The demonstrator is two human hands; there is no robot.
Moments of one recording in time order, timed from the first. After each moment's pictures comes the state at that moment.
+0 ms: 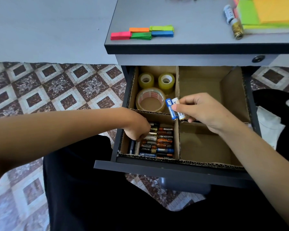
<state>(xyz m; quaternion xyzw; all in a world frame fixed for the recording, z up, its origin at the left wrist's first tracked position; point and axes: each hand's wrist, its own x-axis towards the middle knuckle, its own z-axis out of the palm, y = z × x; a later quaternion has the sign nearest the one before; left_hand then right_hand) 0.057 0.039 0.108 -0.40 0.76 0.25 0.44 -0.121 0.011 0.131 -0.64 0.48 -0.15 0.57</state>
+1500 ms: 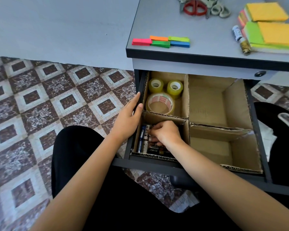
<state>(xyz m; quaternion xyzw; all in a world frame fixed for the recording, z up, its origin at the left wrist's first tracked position) 0.102 0.090 0.075 -0.71 0.50 0.31 -0.38 -0.024 0.057 0.057 -0.53 0.64 -0.09 0.55</state>
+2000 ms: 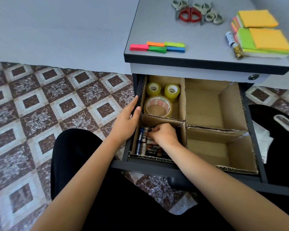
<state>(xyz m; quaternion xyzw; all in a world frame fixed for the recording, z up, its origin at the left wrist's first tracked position) 0.101 0.090 0.074 -0.71 0.51 0.31 -0.38 -0.023 0.054 0.052 -0.58 0.65 -0.07 0.49</state>
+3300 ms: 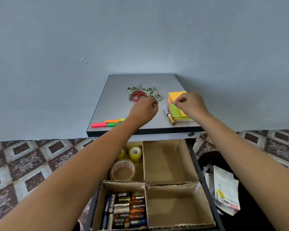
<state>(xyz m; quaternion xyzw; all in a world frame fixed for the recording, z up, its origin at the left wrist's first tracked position) -0.008 -0.101 0.232 -0.62 0.73 0.06 -0.30 -0.175 -0.114 0.254 -0.71 0.60 -0.34 0.16</state>
